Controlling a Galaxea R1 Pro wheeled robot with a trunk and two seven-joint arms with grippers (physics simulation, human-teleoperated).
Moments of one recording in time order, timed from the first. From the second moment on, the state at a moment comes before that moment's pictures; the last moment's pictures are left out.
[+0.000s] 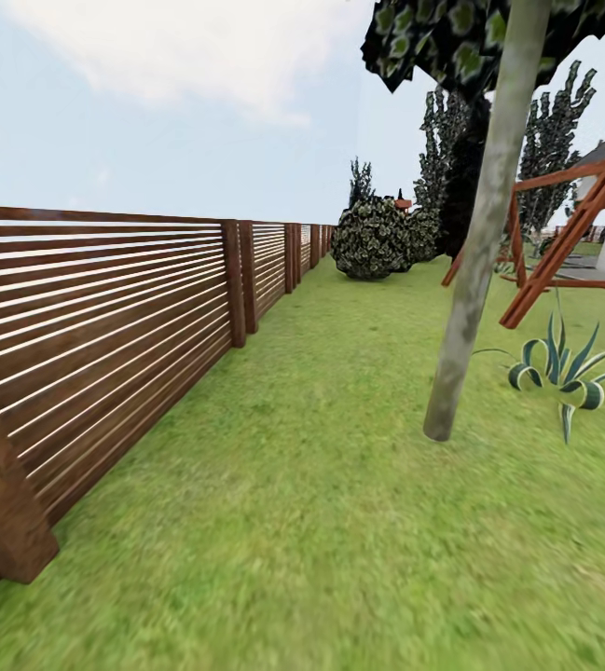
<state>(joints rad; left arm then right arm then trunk) 0.01 0.06 0.00 -0.04 0.00 0.01 -0.01 -0.06 -0.09 0.01 0.08 0.00 0.00 -0.01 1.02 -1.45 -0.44</state>
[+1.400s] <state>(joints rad) 0.01 0.06 0.00 -0.04 0.00 0.01 -0.01 -0.06 -0.09 0.01 0.08 0.00 0.01 -0.01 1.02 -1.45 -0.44</state>
